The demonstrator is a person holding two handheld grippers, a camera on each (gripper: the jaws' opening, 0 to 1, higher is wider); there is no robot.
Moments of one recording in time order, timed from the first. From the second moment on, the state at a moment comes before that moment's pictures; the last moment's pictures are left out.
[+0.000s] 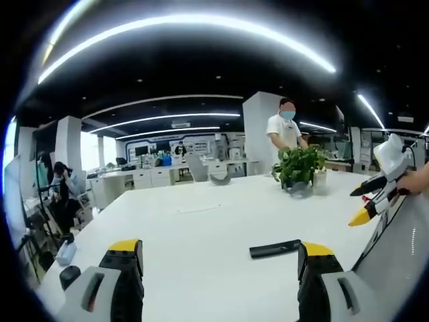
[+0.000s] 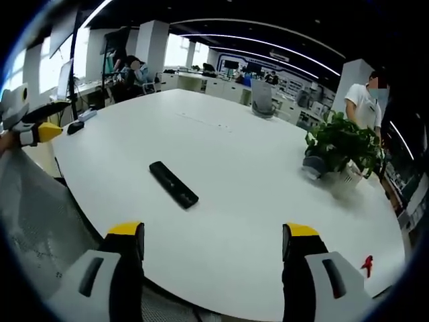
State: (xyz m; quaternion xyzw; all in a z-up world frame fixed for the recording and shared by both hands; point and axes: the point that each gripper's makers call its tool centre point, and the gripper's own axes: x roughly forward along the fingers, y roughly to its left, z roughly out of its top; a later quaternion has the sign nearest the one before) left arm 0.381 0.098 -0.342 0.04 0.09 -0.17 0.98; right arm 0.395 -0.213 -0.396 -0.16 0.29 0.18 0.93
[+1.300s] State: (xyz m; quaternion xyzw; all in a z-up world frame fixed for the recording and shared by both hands) left arm 0.378 0.097 -0.345 0.06 0.09 -0.17 0.98; right arm 0.377 -0.198 -0.409 -0.17 0.33 0.18 0.91
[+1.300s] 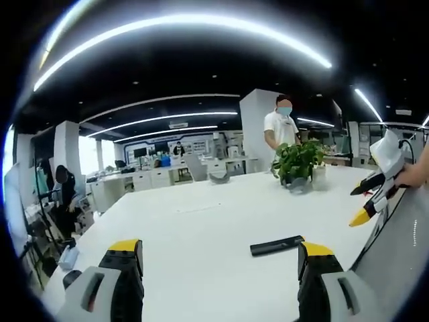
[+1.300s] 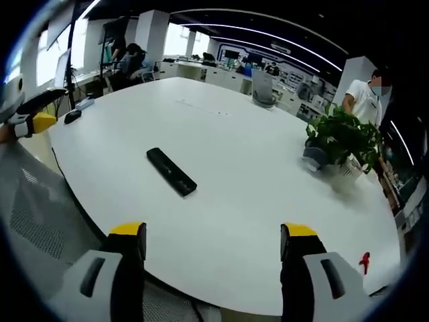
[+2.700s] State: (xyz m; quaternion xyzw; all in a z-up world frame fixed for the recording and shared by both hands) left arm 0.378 0.080 -0.365 0.07 0.16 -0.22 0.96; right arm 0.388 -0.197 -0.404 -0.13 0.31 0.23 0.91
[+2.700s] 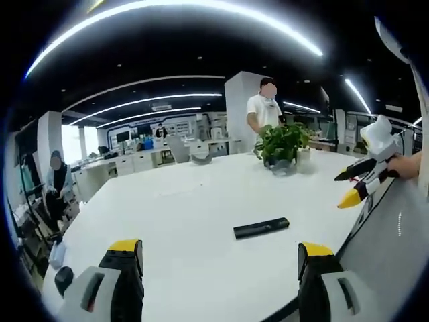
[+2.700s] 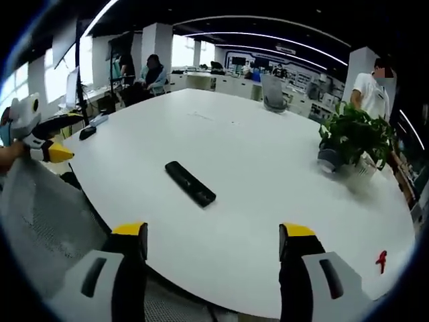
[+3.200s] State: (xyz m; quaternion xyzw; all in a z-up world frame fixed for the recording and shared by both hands) left arm 0.399 0.046 -0.366 0.07 0.21 -0.35 0.91; right arm 0.396 -0.208 -0.396 -0.11 0.31 0.20 0.92
